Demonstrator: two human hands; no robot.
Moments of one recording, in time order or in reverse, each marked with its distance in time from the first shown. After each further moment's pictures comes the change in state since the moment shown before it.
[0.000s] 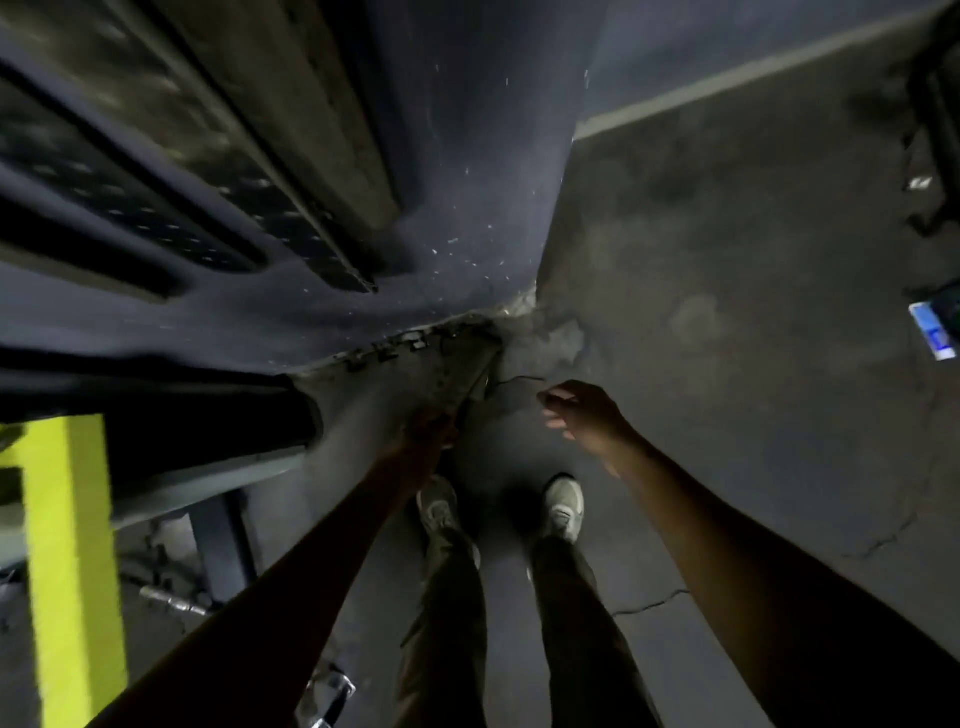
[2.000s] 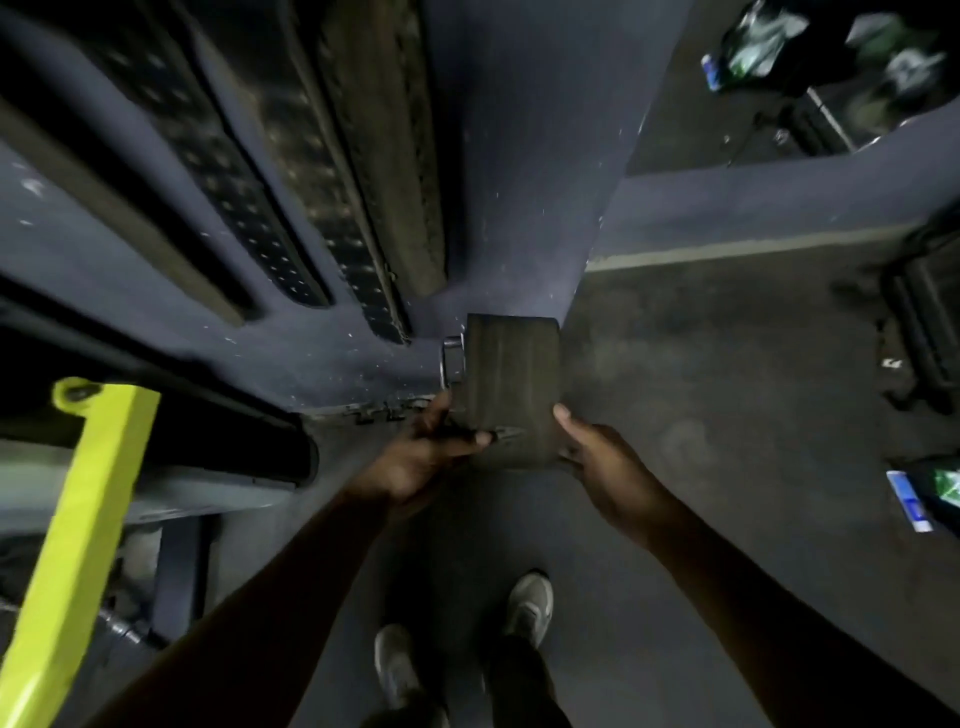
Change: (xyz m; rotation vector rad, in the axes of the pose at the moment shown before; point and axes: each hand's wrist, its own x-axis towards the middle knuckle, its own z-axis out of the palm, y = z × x) left_hand -0.091 0.062 -0.002 -0.549 -0.227 0.428; right_hand -0.117 -0.066 -0.046 0.327 -0.288 -0.330
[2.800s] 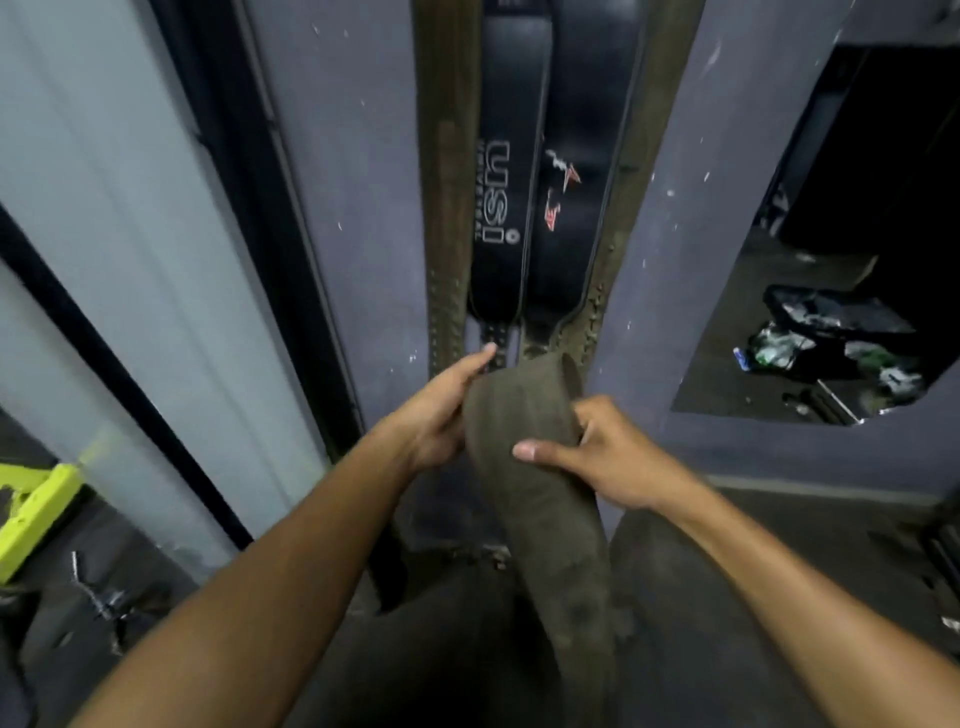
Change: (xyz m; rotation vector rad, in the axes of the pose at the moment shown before) left_hand -0.359 0.229 0.010 -0.083 0.053 0.224; right_hand -0.334 -0.177 0.260 -0.724 -0.390 -0.776
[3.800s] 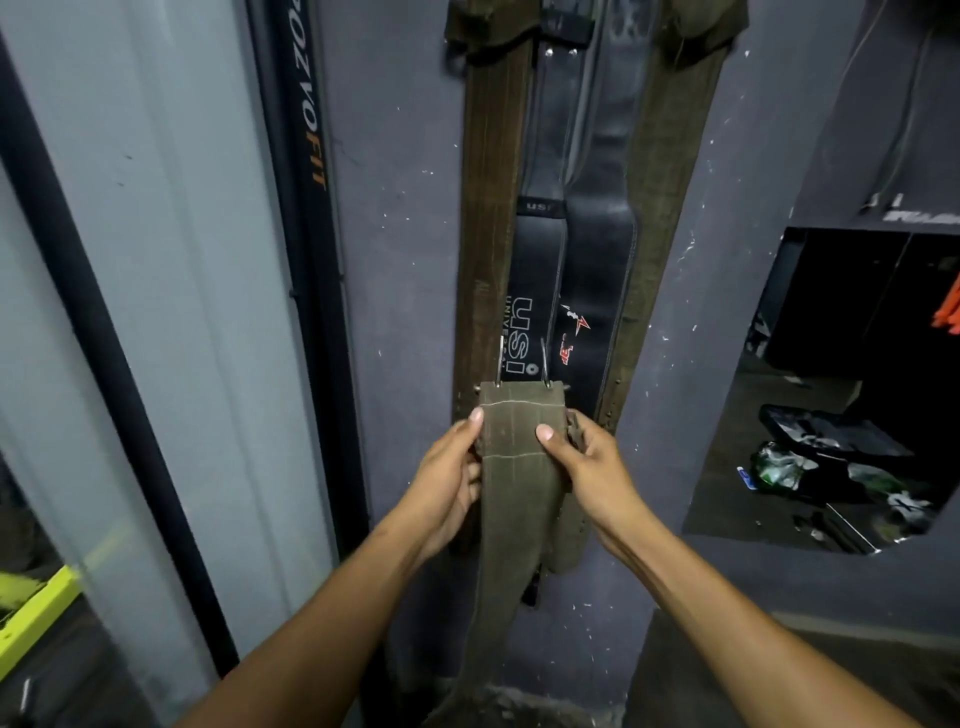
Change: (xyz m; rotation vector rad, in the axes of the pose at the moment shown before) left_hand -0.054 0.046 -0.003 -0.015 0.051 0.538; right_hand 0.080 -0.038 0.006 0.296 0.418 -0.139
